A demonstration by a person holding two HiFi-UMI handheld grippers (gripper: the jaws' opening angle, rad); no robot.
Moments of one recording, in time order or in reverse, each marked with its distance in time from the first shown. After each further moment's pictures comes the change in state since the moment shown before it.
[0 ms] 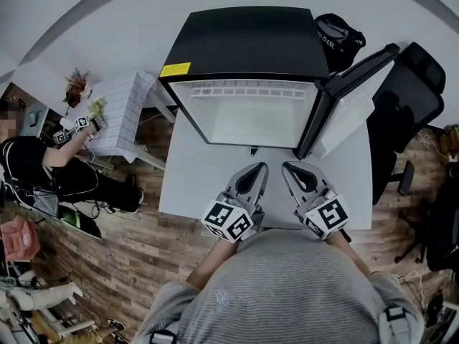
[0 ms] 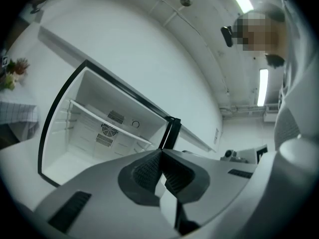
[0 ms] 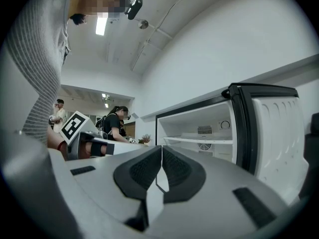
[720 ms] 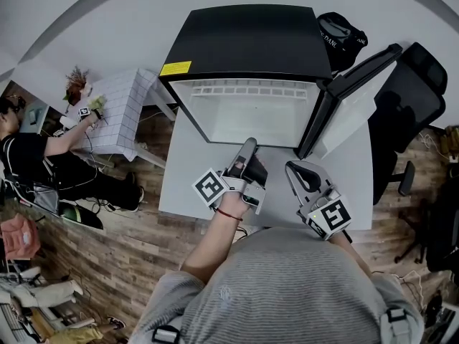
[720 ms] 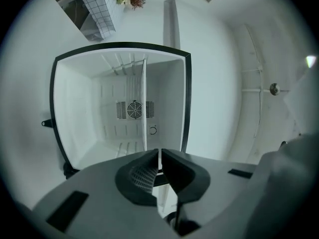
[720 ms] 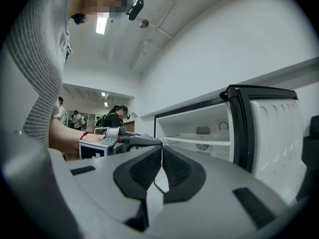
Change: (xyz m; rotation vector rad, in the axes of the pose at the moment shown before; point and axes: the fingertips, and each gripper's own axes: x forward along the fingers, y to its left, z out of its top) left arm 0.035 0.057 0.022 -1.084 -0.252 -0.054; right arm -0.002 -0.006 0.002 -0.015 0.006 -0.006
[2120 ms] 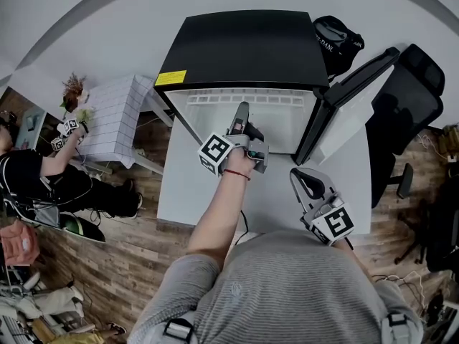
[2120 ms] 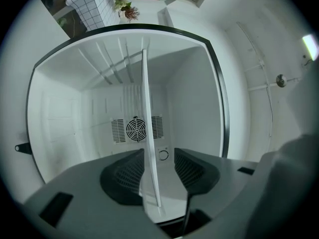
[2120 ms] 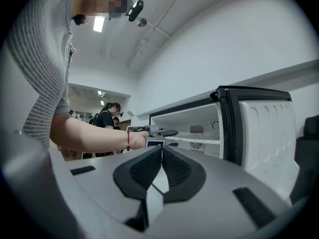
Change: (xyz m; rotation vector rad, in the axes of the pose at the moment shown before) left arm 0.097 0.041 0.081 0.146 -0.159 0.099; right arm -0.008 -0.013 -0.003 0.012 0.018 -0.027
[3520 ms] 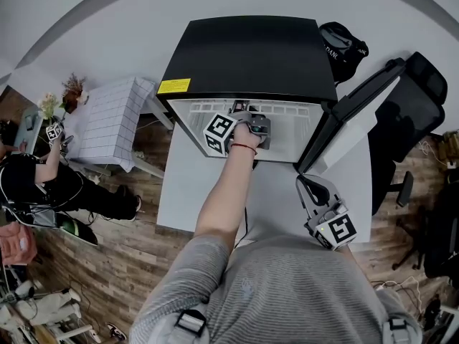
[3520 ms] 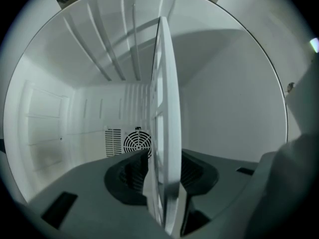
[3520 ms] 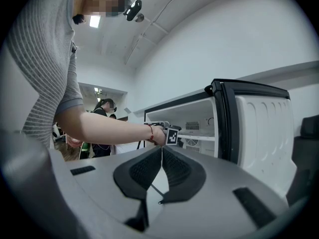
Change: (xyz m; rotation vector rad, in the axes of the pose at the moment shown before) left arm 0.078 0.030 0.040 -0.087 -0.111 0.049; right arm 0.006 -0.016 -0.010 0.009 0.036 -0.026
